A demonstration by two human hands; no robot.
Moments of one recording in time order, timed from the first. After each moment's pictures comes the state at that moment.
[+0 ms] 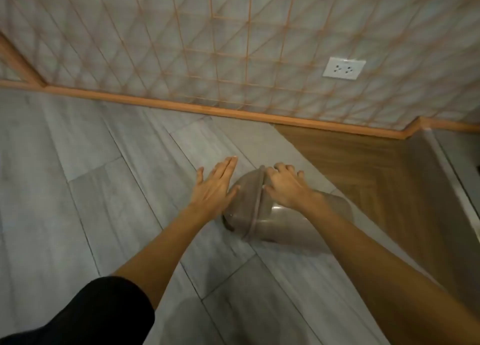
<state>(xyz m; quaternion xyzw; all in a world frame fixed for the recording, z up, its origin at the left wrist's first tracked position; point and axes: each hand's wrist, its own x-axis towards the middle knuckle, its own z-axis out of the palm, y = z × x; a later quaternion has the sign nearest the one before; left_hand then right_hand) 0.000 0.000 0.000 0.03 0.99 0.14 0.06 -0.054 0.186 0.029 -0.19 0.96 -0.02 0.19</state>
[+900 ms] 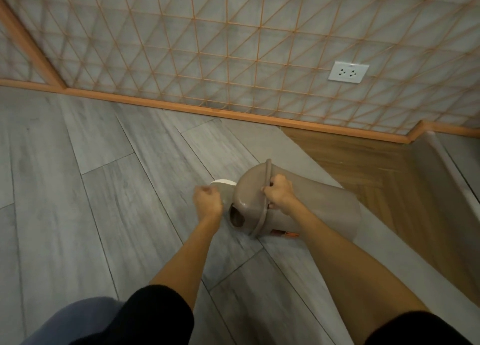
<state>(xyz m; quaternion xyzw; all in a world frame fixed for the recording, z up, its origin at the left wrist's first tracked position) 0.046 0.005 -0.063 -0.44 0.68 0.58 -0.05 -0.017 0.152 -0.027 0.11 0.89 -0.39 0.21</state>
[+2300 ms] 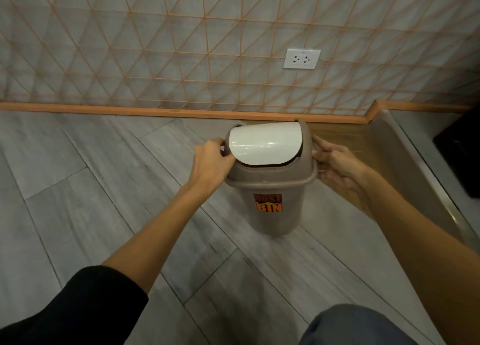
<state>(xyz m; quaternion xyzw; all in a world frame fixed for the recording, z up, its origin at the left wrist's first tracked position) -0.007 0.078 0.044 -0.04 0.90 0.43 -0.05 -0.048 0.348 0.039 0.17 0.67 -0.70 0.20</state>
